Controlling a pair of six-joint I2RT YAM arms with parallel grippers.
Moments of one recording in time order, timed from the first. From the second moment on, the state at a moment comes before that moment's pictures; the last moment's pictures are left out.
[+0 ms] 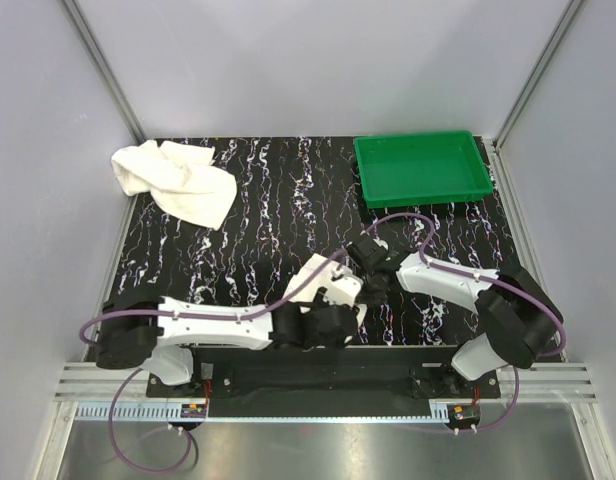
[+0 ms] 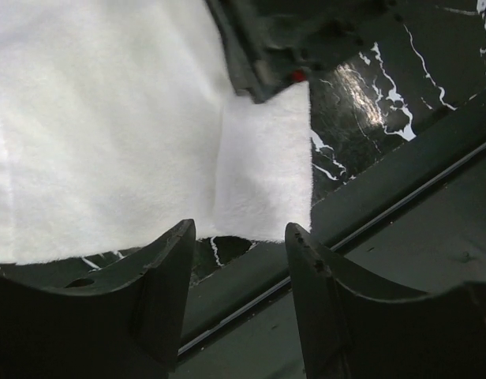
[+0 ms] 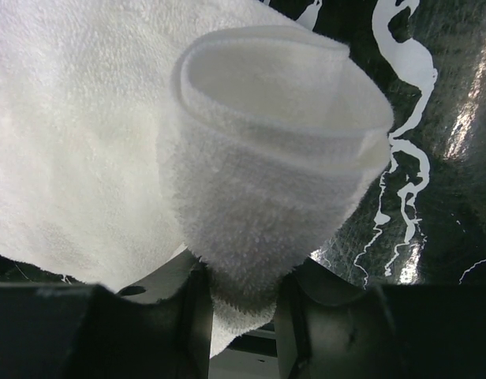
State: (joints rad) left arm -1.40 1.46 0.92 -0.39 -0.48 -0.69; right arm 0.76 1.51 0.83 -0.55 0.04 0.81
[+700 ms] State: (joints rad) left arm -1.52 1.78 1.09 -0.45 -0.63 -0.68; right arm 0.76 1.54 0.86 -0.56 0.04 0.79
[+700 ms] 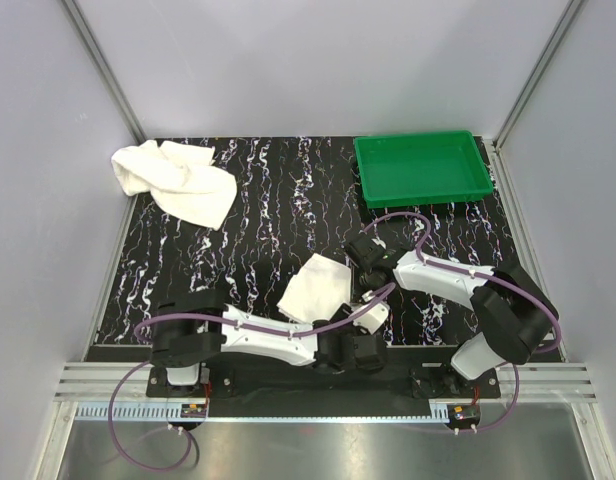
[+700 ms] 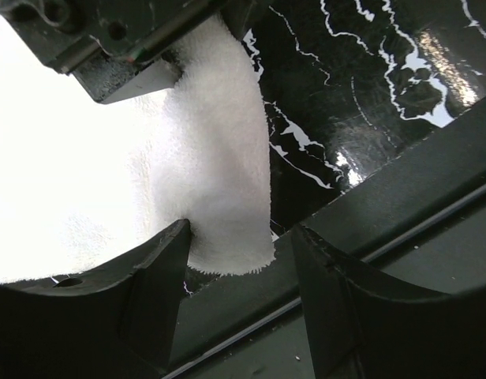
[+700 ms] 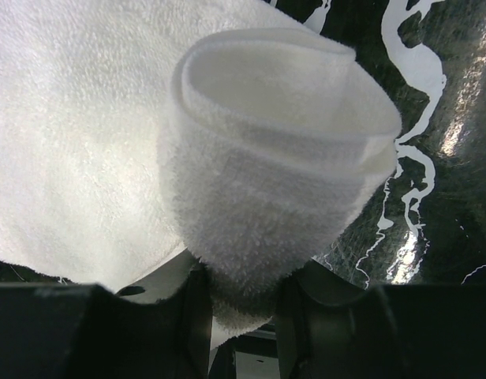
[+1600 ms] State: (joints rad) left arm -1.52 1.83 1.11 -0.48 -0.69 -0.72; right arm 0.71 1.56 0.85 -0.55 0.01 0.76
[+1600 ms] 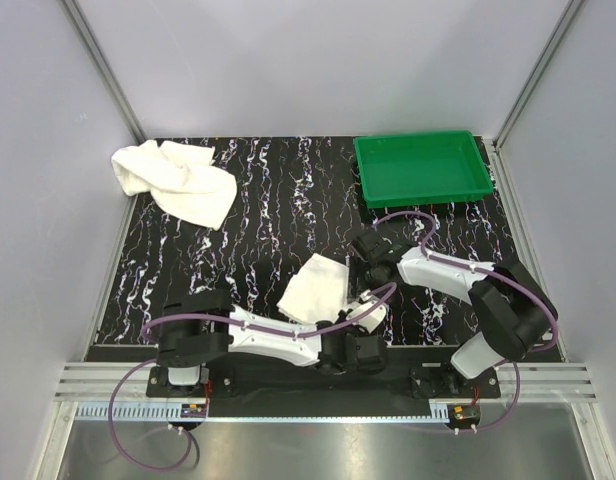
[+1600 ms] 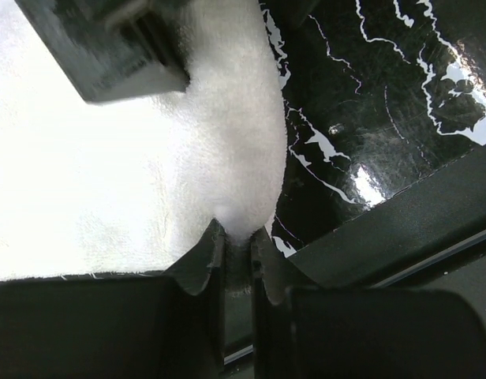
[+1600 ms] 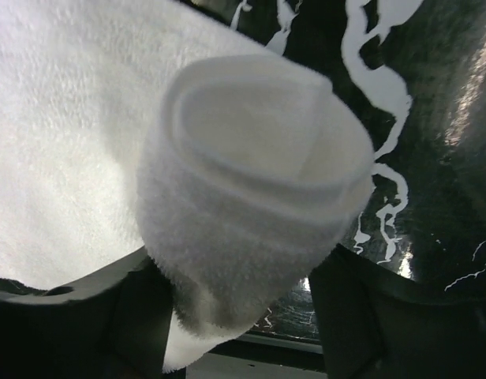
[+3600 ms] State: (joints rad) left arm -0.90 1.40 0.18 0.70 0.29 -1.37; right arm 0.48 1.09 0.31 0.17 -0.46 0.88
